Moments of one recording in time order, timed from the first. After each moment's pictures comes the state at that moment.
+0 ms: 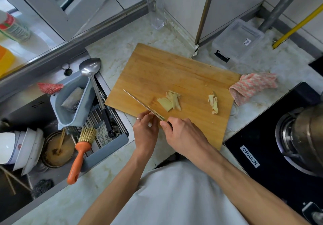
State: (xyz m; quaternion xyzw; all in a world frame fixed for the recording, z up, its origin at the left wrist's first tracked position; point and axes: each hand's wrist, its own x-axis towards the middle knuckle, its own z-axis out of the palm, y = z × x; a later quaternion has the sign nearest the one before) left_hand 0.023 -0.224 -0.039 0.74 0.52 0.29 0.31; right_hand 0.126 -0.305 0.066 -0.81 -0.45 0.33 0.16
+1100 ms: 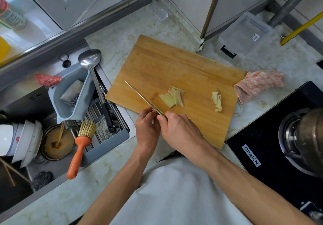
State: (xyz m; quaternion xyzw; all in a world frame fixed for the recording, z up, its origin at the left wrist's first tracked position) left_hand 0.023 -0.224 -0.038 0.74 0.51 0.29 0.33; right_hand 0.114 -0.283 0.078 -0.82 -0.42 0.37 0.14
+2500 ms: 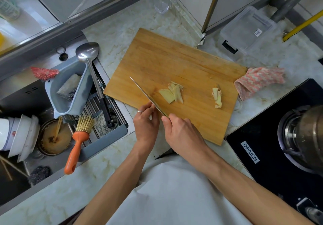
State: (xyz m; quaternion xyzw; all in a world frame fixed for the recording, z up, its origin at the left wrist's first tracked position) left_hand 0.021 -0.223 -0.055 0.72 0.53 0.30 0.32; right_hand 0.110 -0.309 0.046 -0.82 -0.42 0.35 0.16
